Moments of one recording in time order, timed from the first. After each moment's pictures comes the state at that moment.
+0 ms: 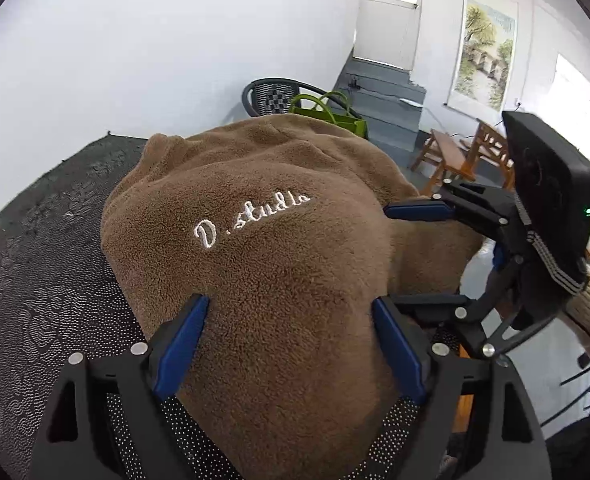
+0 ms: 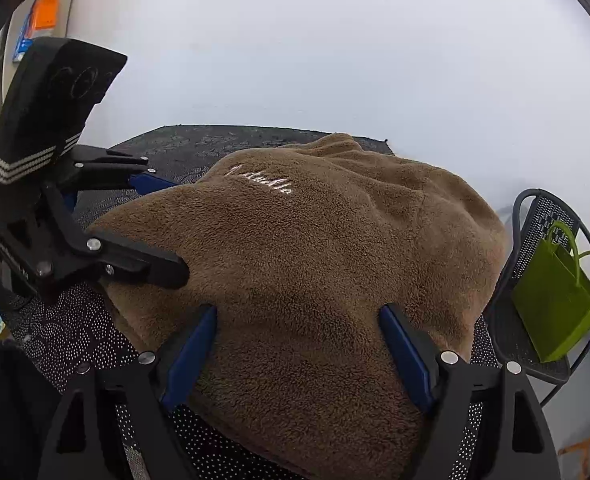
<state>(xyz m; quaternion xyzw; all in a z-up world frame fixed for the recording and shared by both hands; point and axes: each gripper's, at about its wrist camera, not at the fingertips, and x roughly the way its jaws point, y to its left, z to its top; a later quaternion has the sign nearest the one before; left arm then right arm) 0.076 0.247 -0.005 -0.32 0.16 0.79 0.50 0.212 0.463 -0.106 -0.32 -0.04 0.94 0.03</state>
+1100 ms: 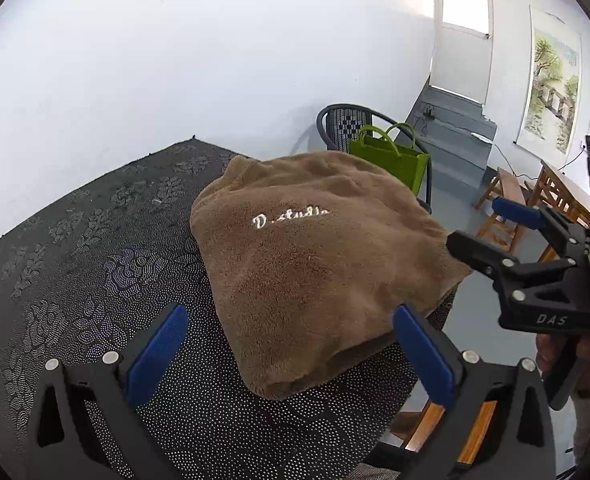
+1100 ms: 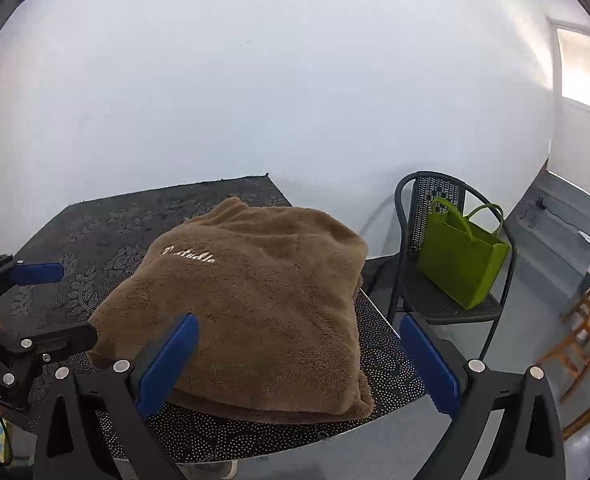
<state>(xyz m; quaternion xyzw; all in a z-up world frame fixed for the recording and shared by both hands) 0.137 0.211 0.049 -0.31 0.11 0.87 0.37 0.269 0.446 -0.035 -0.26 0.04 0.93 0.25</state>
